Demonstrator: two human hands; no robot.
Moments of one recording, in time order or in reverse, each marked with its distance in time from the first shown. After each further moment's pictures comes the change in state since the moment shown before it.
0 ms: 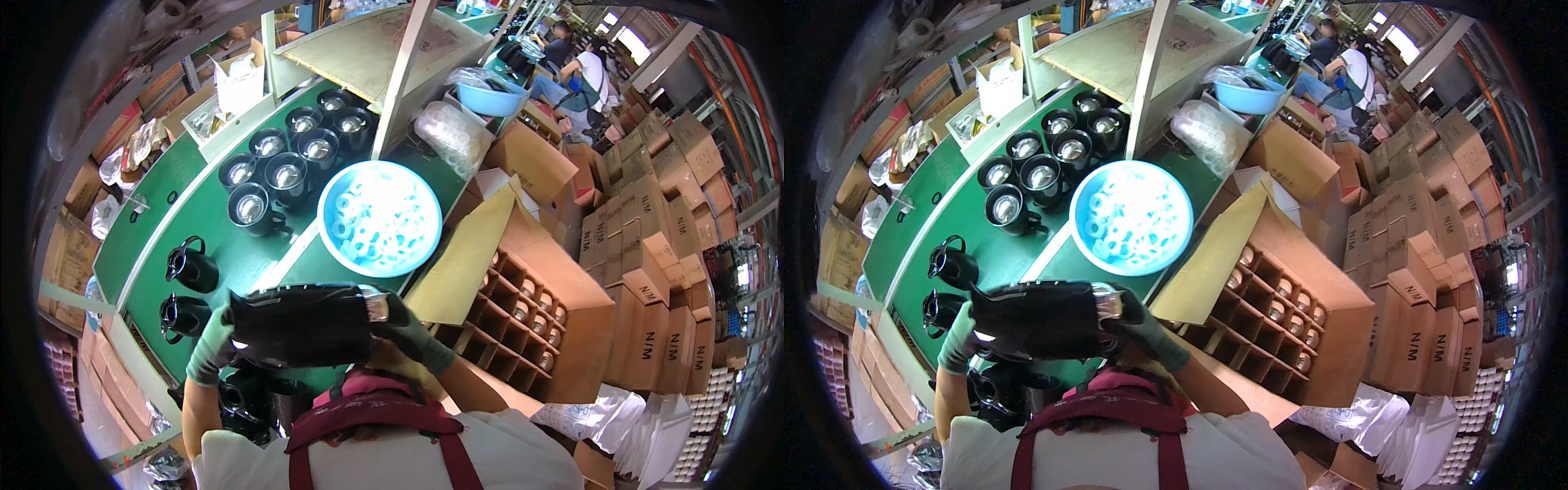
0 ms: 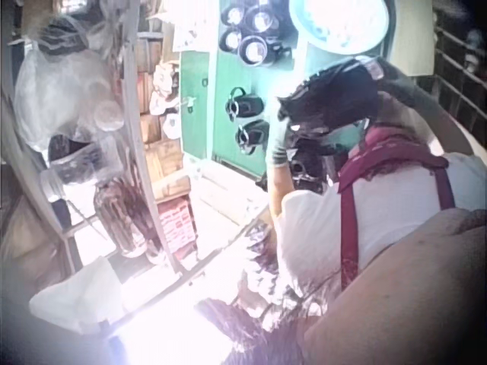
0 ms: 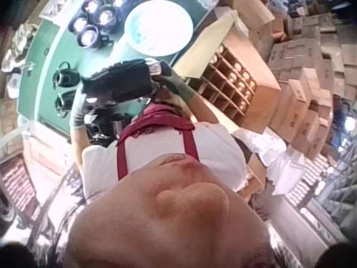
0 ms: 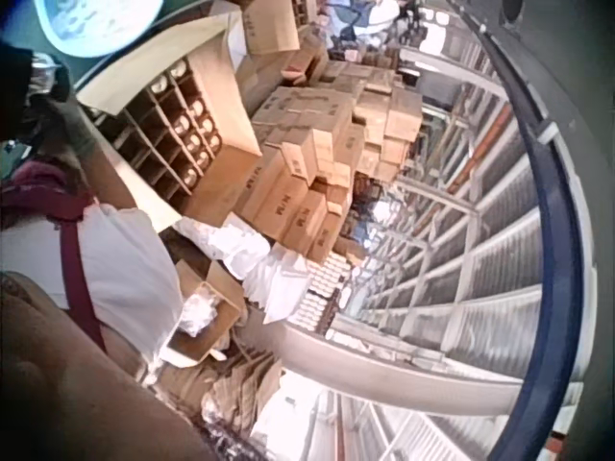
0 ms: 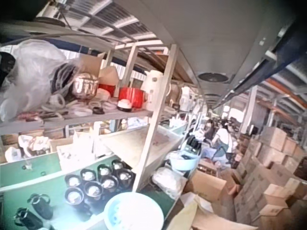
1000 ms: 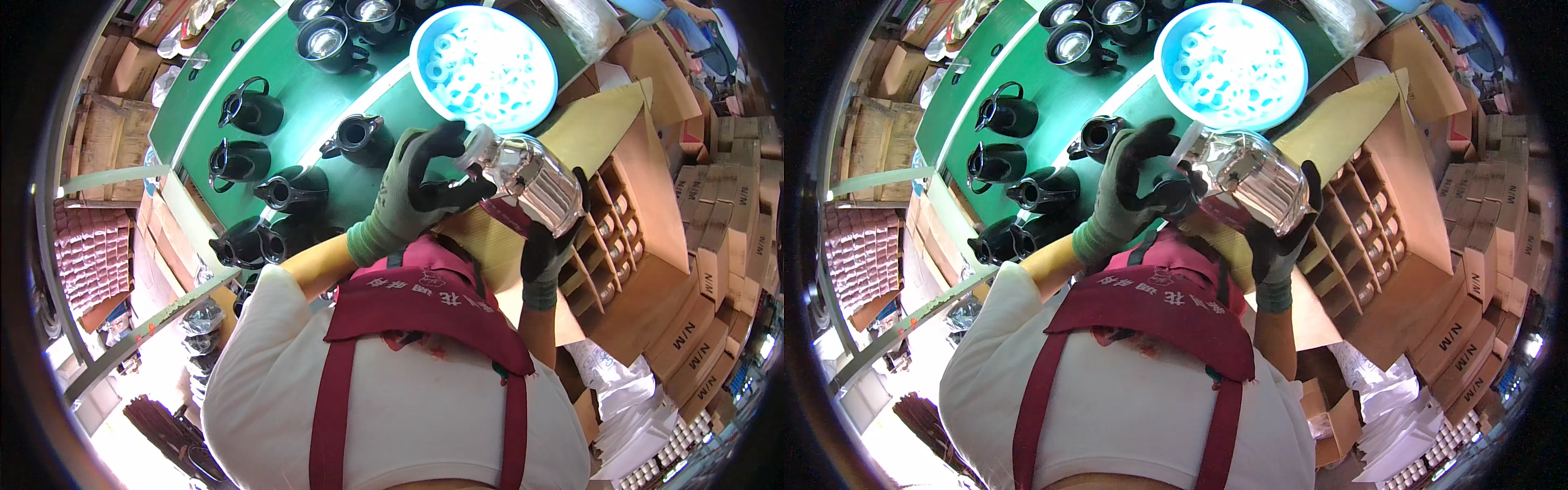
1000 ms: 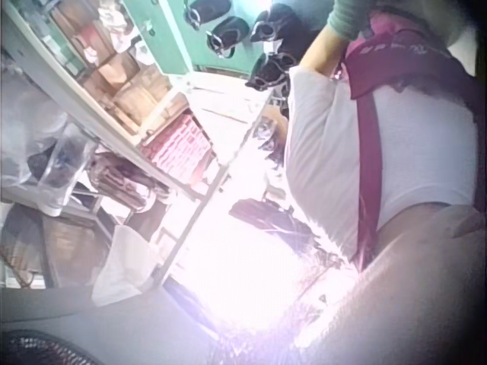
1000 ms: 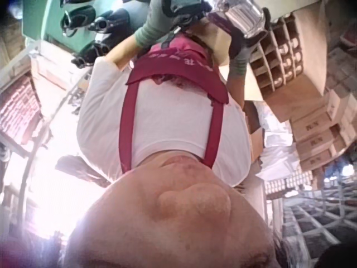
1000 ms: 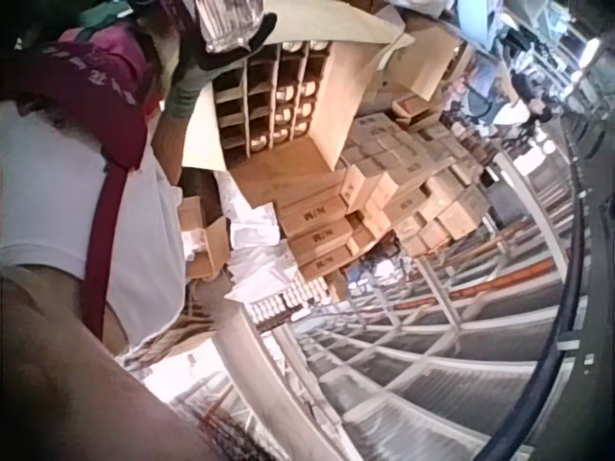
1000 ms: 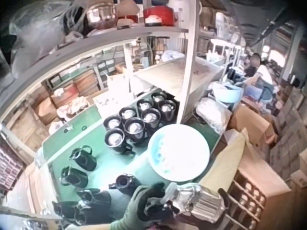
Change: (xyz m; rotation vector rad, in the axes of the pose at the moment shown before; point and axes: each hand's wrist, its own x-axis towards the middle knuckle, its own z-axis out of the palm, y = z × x) left_hand 0.064 -0.001 0.183 0.356 0.377 0.681; right_hand -0.066 -0.019 -0.019 -0.459 0.600 -0.442
